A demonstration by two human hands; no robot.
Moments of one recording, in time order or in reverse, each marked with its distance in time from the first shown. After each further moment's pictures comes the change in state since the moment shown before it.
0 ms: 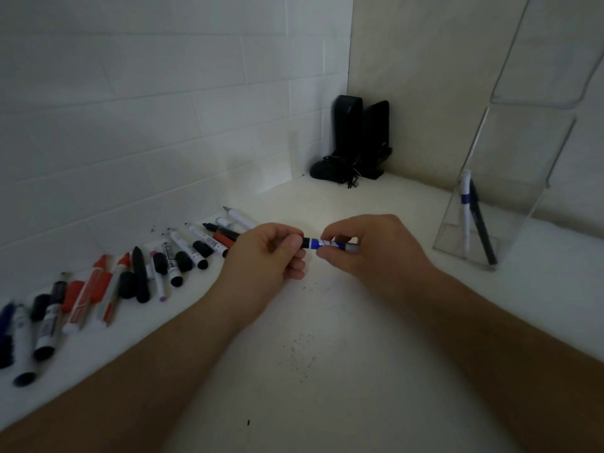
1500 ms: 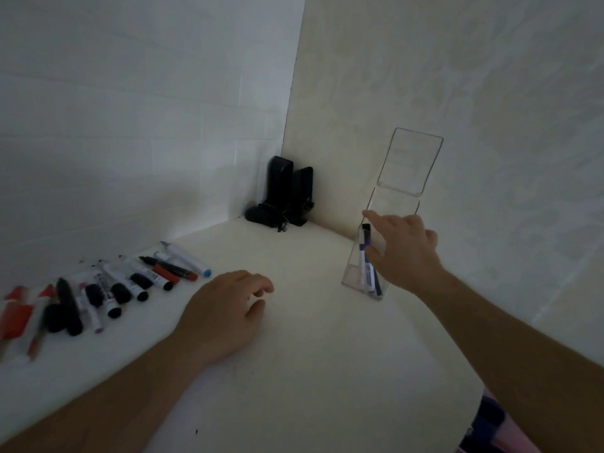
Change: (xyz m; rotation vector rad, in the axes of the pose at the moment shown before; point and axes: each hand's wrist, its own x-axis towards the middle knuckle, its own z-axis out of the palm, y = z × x) left_hand -0.020 -0.004 0.006 0.838 -0.135 0.568; right_hand -0.030 0.045 -0.137 -0.782 0.120 0.377
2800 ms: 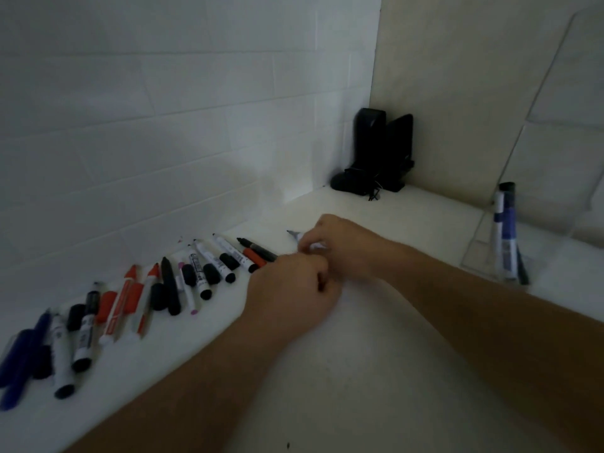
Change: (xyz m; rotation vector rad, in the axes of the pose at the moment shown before) left_hand 0.014 -0.029 0.001 0.301 0.024 -0.172; right_hand 0.044 -0.200 0.088 0.613 -0.476 -0.621
